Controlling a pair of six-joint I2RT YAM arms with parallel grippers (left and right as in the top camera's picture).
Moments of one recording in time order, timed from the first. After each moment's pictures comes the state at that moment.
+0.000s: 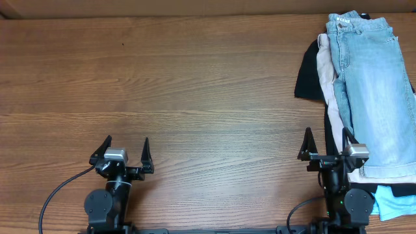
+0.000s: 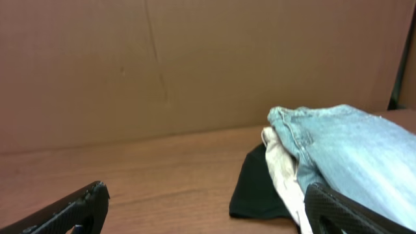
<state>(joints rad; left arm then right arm) 0.07 0.02 0.03 -0.10 0.15 -0.05 -0.07 0.01 0.07 0.00 -0.10 0.15</state>
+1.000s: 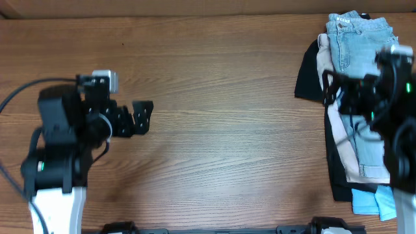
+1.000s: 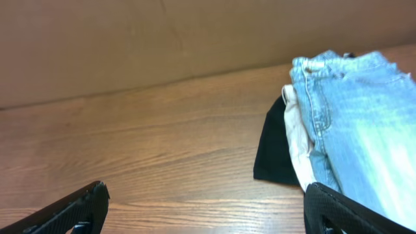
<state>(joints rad) 0.07 1.07 1.21 -0.92 0.40 -0.10 -0.07 1.09 1.45 -0.91 -0.20 0.15</state>
